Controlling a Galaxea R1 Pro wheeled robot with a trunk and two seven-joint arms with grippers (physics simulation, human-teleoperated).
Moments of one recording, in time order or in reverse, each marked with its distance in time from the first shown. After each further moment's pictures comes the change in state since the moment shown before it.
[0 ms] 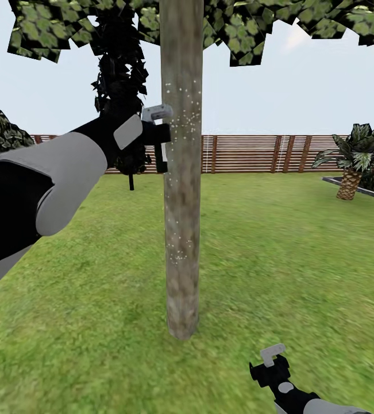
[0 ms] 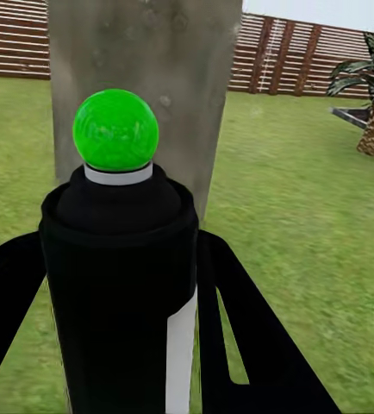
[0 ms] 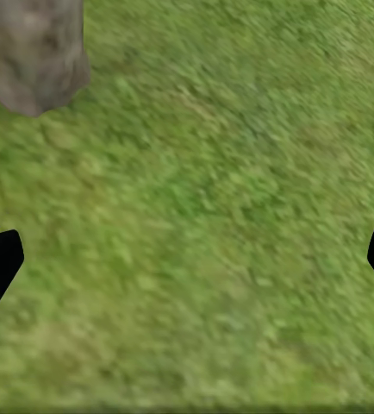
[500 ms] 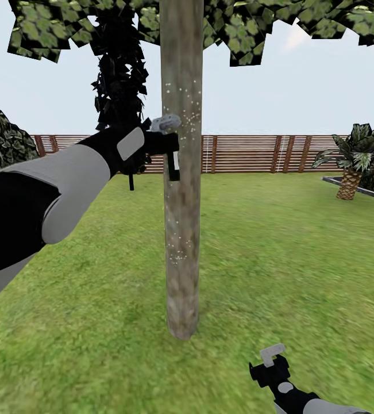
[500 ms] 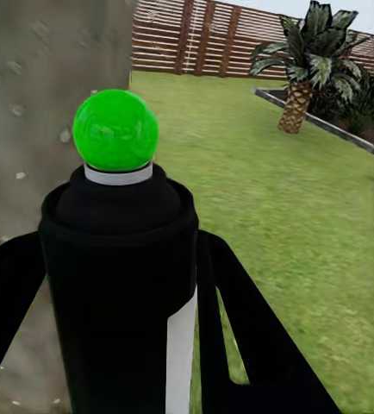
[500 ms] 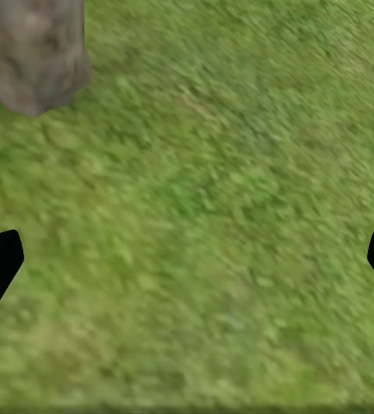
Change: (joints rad) left arm 0.048 0.000 -0.002 -0.001 0.002 0.003 -0.206; right arm 0.000 0.001 0.002 0.000 0.000 0.001 0.000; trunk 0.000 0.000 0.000
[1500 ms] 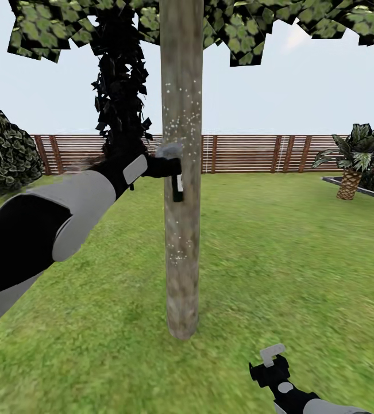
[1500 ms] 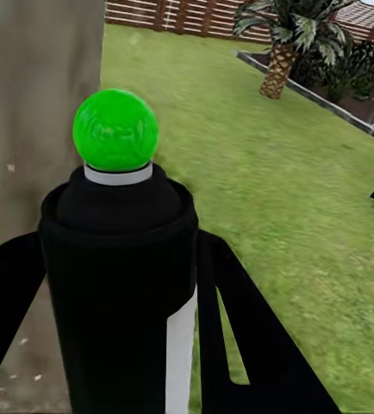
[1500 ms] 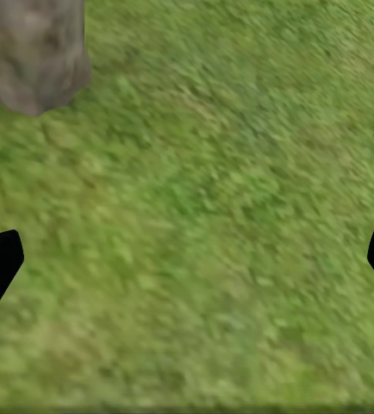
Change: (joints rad) left arm 0.110 0.000 -0.005 0.015 -0.005 -0.014 -0.077; right arm 0.000 0.000 0.000 0.000 0.000 0.000 0.000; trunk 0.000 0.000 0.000
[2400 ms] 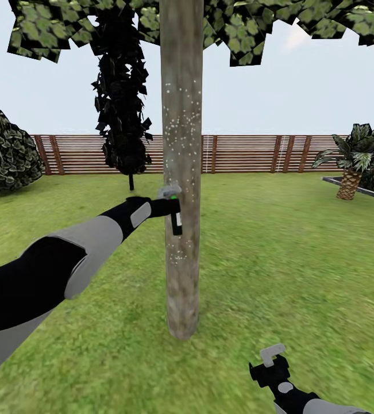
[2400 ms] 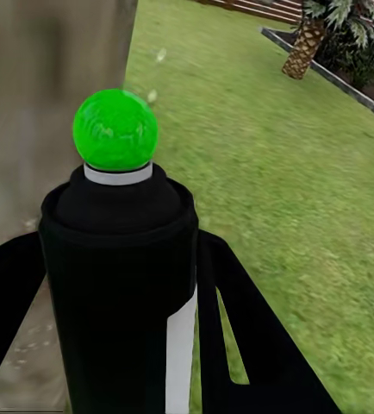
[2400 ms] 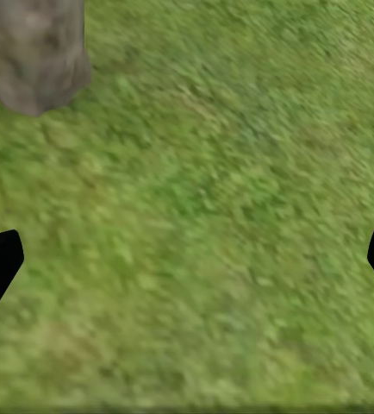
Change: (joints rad) left arm 0.234 0.000 0.003 0.014 -0.001 -0.162 0.019; right arm 0.000 0.000 0.000 0.000 0.000 0.000 0.000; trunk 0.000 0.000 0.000
